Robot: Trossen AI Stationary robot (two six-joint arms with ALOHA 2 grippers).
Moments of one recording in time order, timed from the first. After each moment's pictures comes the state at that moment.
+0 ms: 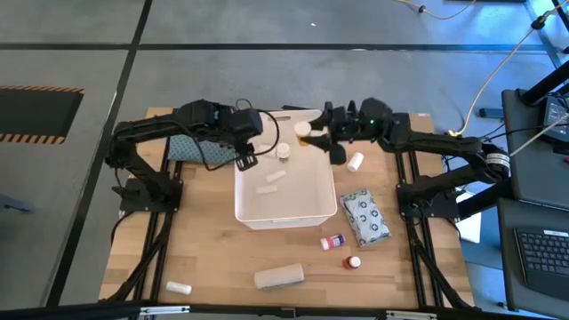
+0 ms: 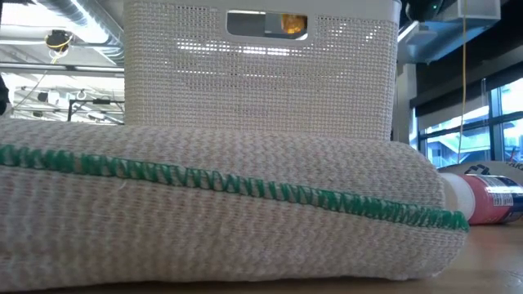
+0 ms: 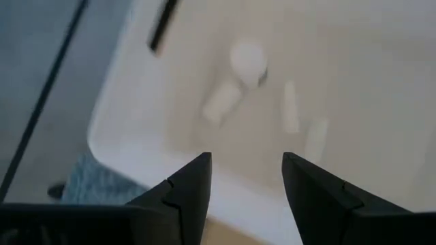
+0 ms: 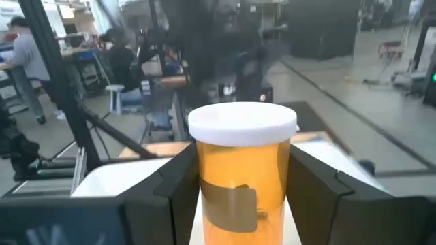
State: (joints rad) left arm 0.16 1.54 1.76 -1.35 -0.30 -0.21; right arm -0.36 1.30 0.95 0.35 -0.41 0.10
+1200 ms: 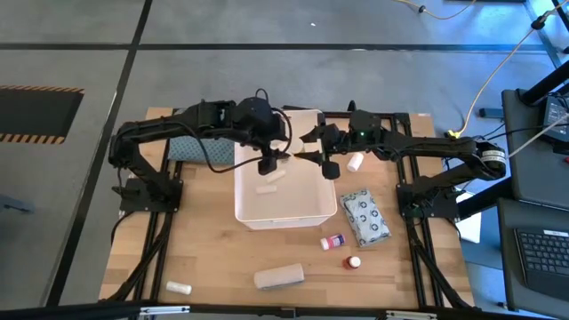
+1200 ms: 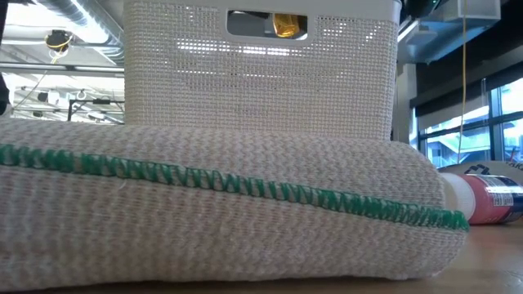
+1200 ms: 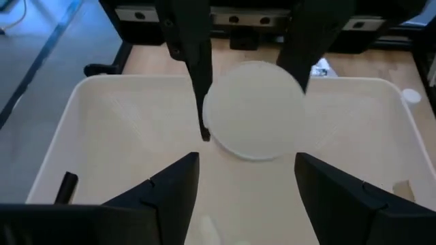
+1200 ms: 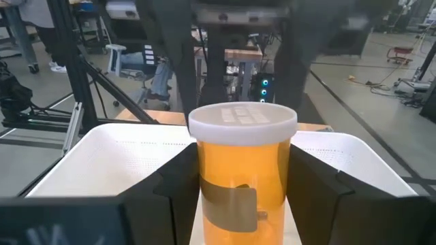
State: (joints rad) left arm 0.16 1.59 1.76 -0.87 0.02 0.01; right arm -0.25 1.34 0.96 0.29 -0.33 -0.08
